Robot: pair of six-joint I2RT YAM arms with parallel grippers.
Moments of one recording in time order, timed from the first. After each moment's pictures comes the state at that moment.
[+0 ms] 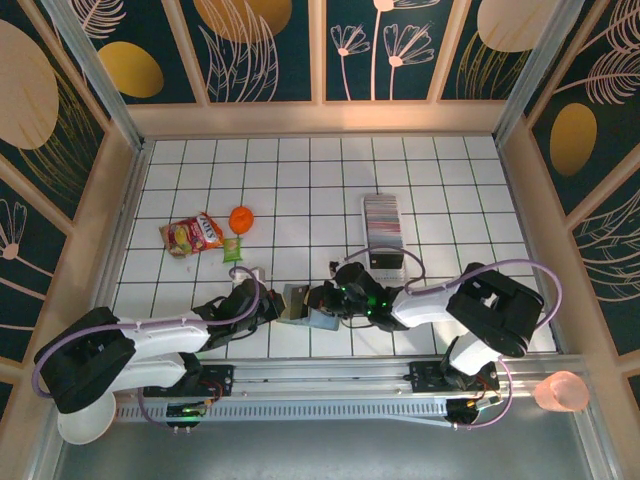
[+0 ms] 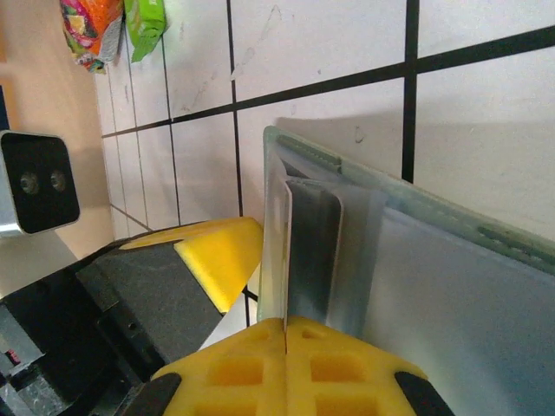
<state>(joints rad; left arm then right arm) -0.87 1.19 0.20 0.23 -0.06 -1.09 1.03 1.56 0.48 0.49 -0.21 1.24</state>
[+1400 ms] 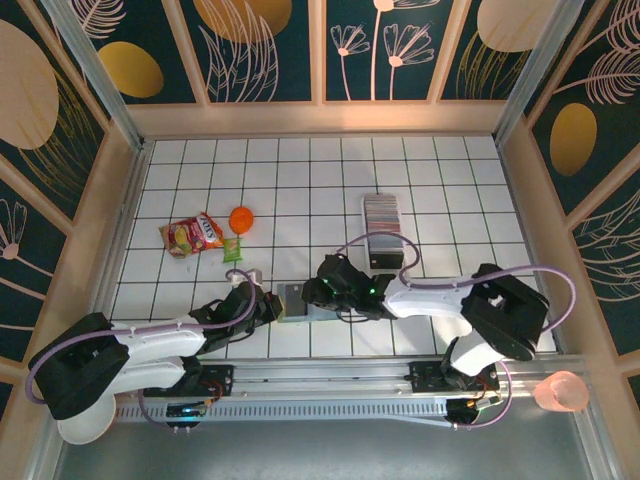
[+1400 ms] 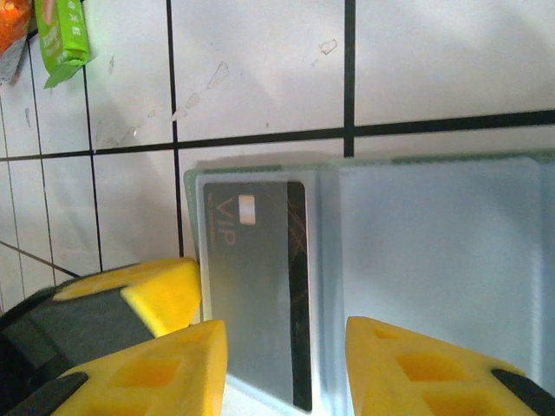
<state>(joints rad) -0.87 1.14 0.16 0.23 -0.07 -1.10 1.08 1.50 0.68 -0.01 -0.01 1.14</state>
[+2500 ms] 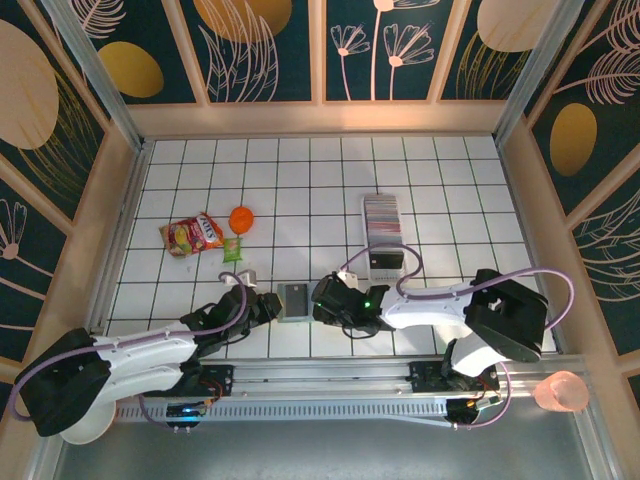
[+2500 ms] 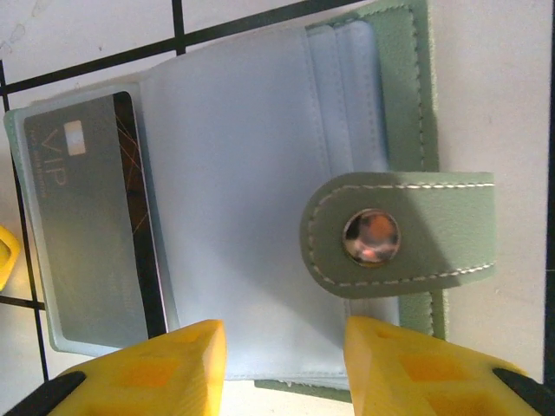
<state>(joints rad) -0.87 1.02 0.13 0.17 -0.09 -1.10 1.20 1.52 0.69 -0.22 0.17 1.22</state>
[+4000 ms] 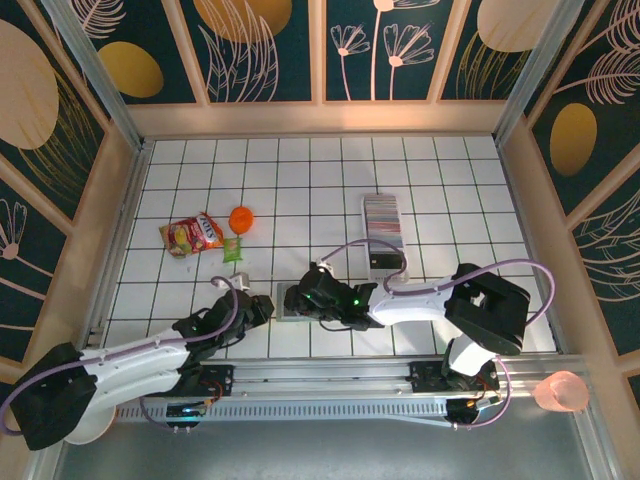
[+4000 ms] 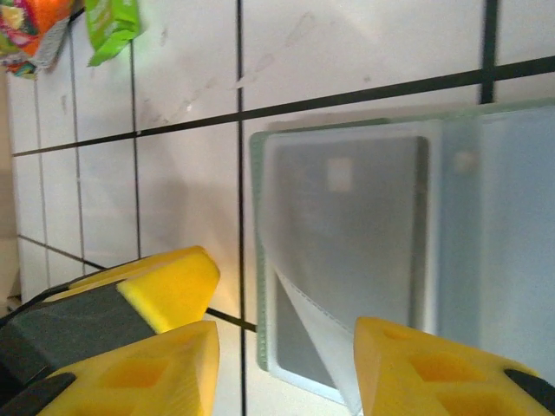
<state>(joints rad) -0.87 0.89 0.09 0.11 -0.16 -1.12 1.20 1.61 0.75 0.10 0.08 1.23</state>
